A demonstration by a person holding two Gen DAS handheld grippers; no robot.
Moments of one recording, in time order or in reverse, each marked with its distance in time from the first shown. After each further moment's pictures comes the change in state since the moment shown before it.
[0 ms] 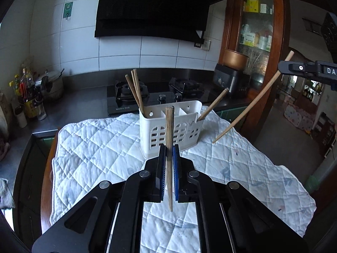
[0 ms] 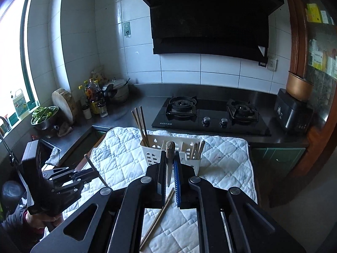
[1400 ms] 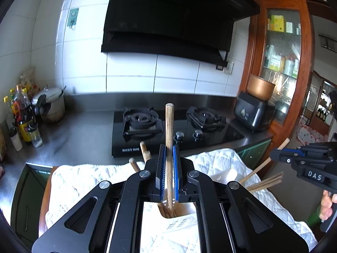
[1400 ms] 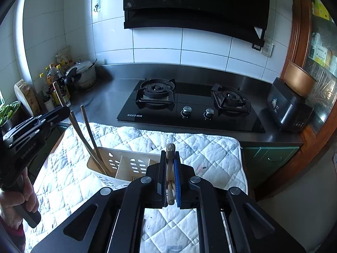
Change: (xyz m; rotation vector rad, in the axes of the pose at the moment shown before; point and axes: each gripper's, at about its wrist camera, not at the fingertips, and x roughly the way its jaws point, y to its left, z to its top) left arm 0.130 0.037 0.127 -0.072 -0.093 0.085; right arm 0.167 -0.046 0.033 0.016 0.162 -0.140
